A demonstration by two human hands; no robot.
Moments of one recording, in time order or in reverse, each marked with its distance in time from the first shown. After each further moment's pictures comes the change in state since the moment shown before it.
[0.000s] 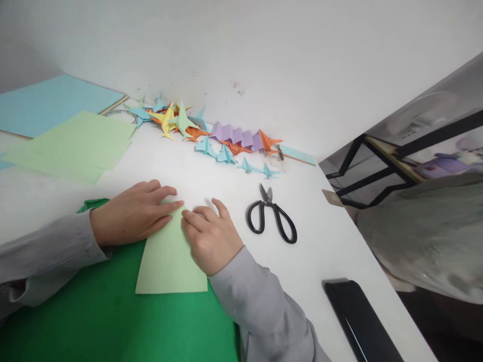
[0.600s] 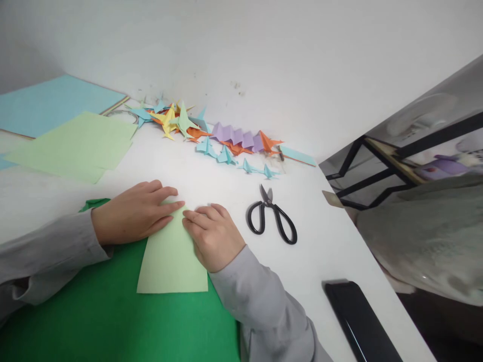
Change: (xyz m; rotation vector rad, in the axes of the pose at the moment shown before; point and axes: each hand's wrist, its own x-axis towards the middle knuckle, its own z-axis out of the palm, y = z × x) left_hand 0.000 -0.001 0.001 0.013 0.011 0.031; right_hand -0.003 0.008 0.004 0.115 0.040 -0.034
